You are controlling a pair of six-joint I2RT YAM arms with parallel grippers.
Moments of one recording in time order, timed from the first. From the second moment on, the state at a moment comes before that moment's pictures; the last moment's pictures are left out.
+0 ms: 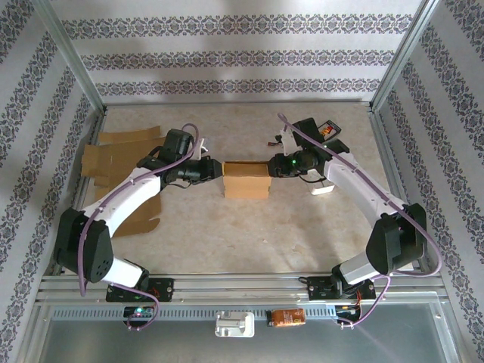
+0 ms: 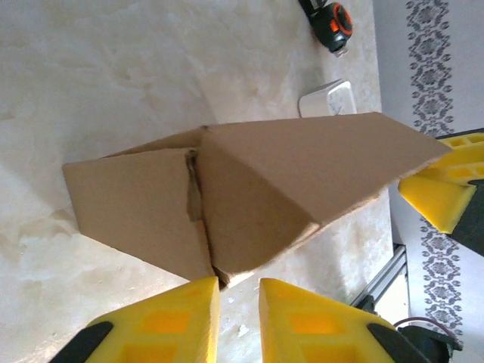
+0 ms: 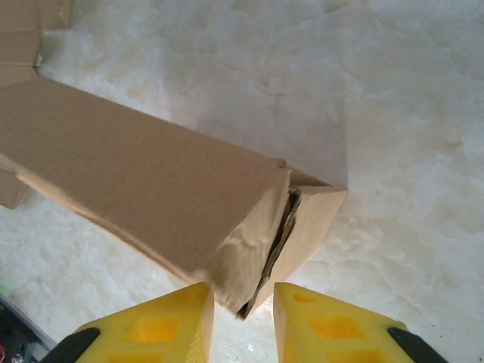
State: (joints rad) left arm -0.37 1.45 1.08 -0.43 0.56 -0.62; right arm 0.38 1.49 1.26 -0.79 -0.38 0.27
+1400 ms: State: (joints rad) left arm -0.39 1.56 1.25 -0.50 0.43 -0.72; right arm 0.35 1.53 1.29 -0.70 -0.41 0.64
